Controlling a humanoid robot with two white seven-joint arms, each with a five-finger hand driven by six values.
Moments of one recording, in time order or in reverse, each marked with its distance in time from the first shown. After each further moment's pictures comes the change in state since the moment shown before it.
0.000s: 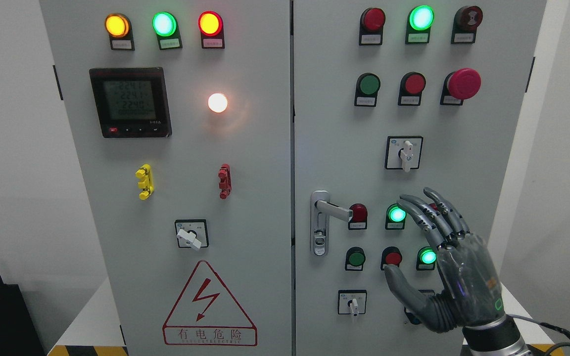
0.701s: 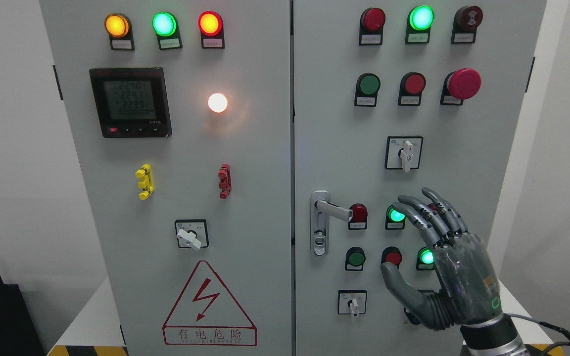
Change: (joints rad) left arm 0.000 0.000 0.000 0.000 0.000 -0.001 0.000; right arm -0.003 0.003 0.003 0.002 0.033 0.030 -0.001
